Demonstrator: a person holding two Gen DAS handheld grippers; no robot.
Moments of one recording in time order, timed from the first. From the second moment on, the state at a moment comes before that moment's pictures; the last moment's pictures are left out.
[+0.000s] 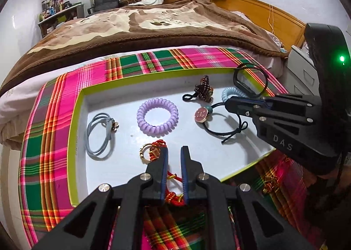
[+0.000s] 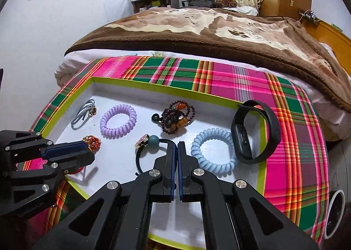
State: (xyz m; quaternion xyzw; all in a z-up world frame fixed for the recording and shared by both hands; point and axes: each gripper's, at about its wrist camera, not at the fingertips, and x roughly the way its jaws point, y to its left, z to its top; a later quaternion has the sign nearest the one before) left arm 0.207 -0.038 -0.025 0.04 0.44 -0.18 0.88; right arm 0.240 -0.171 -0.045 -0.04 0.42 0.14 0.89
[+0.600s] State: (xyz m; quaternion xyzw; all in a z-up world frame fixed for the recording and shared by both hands) left arm 0.210 -0.036 -0.028 0.02 0.44 -0.17 0.88; right arm 0.239 -0.167 -0.041 -0.06 0.41 0.12 0.90
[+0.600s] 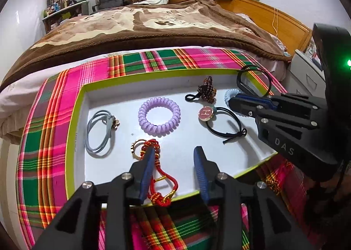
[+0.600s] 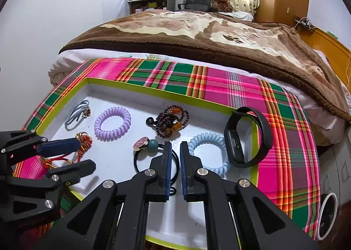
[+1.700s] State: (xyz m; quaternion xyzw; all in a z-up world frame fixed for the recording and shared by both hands) left arm 0.144 0.001 0.012 -0.01 0.39 -0.11 0.92; right arm 0.157 -0.191 0.010 0.01 0.35 0.10 0.93
